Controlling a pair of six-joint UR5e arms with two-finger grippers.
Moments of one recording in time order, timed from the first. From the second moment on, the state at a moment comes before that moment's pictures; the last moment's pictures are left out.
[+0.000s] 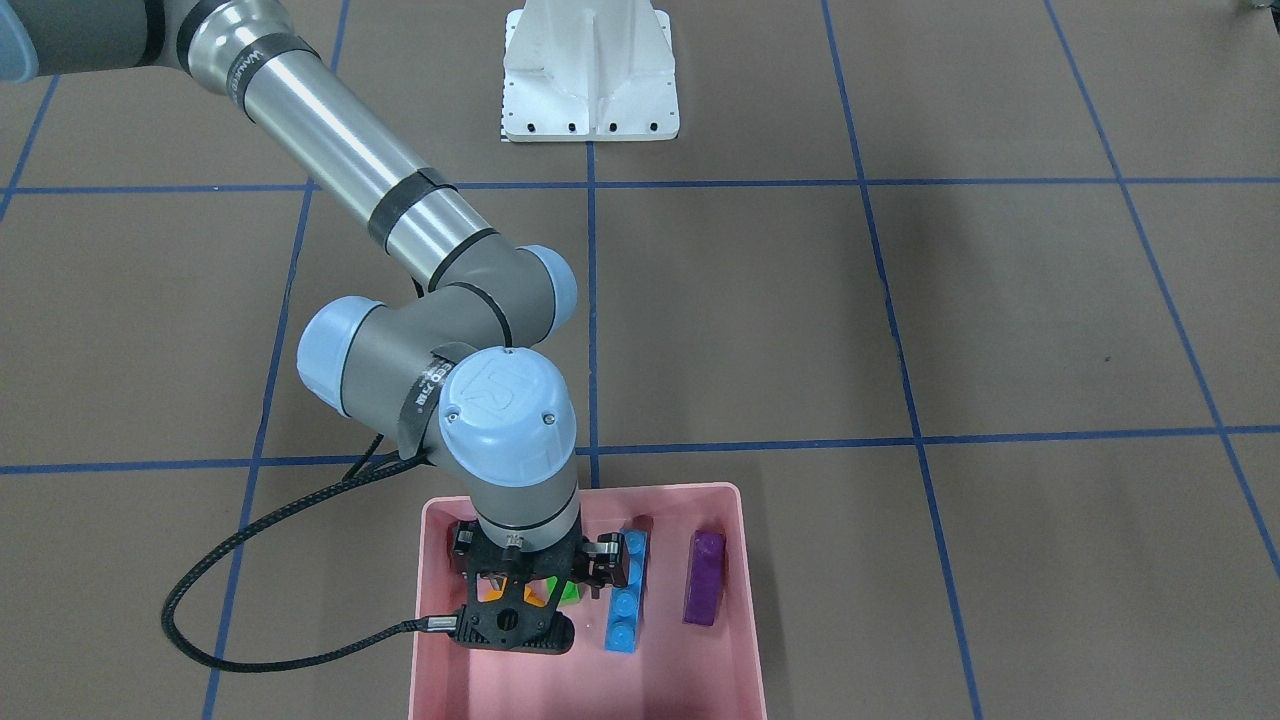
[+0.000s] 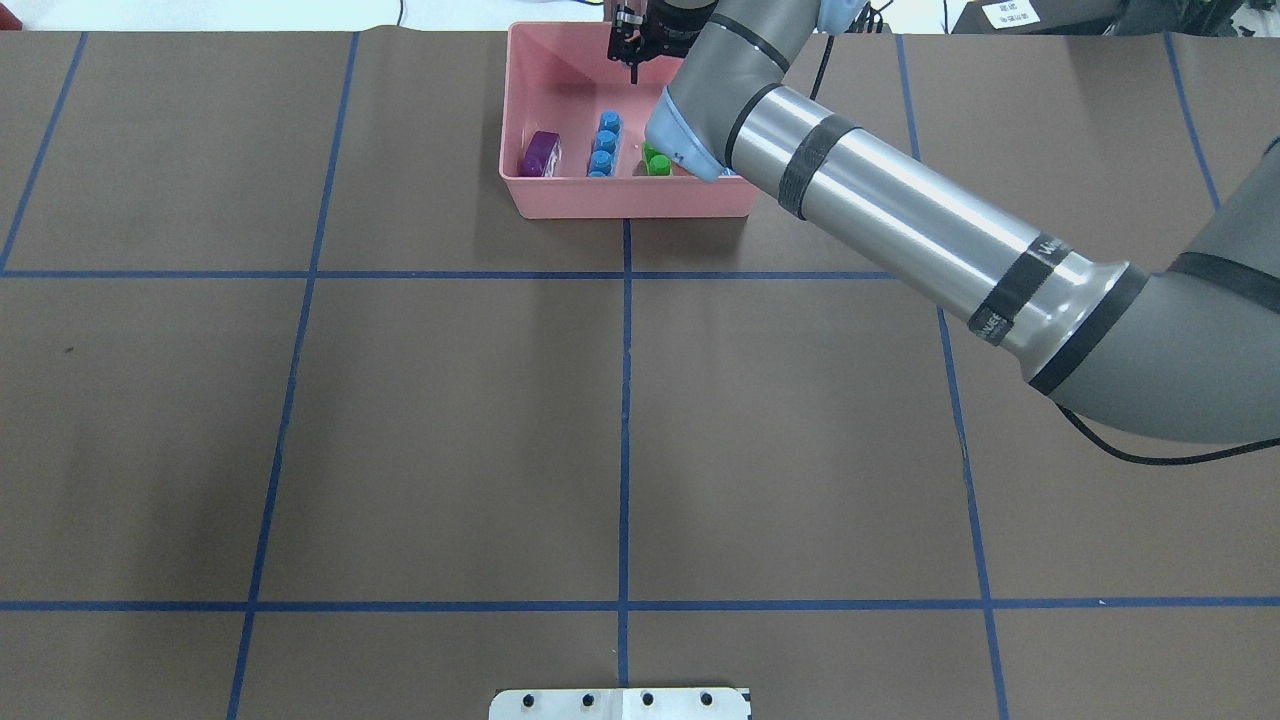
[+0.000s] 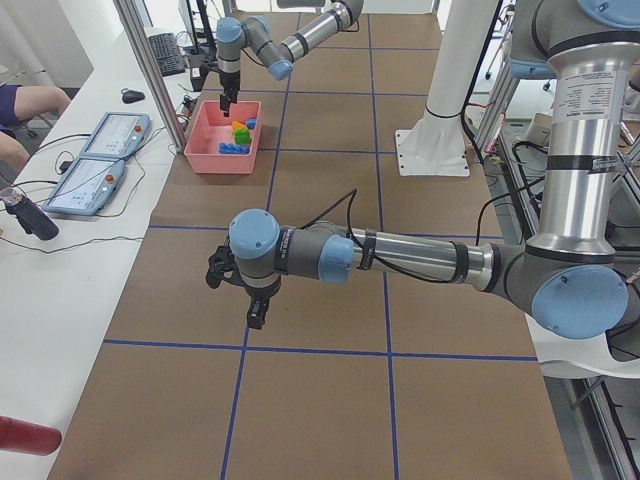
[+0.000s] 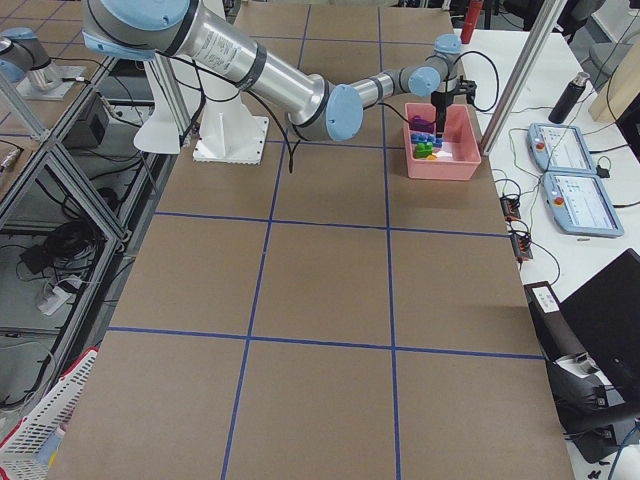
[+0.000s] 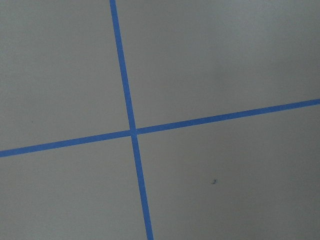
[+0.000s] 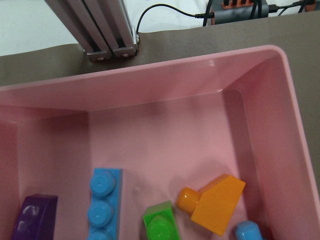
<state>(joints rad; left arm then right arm) -1.56 -1.58 -1.68 -1.60 -2.44 0.05 0.88 -0.34 0.76 -1.30 2.01 1.07</state>
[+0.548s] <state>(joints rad) -1.56 -1.51 -1.73 -1.60 -2.32 0.06 1.03 -0.59 1.12 -1.49 2.14 0.86</state>
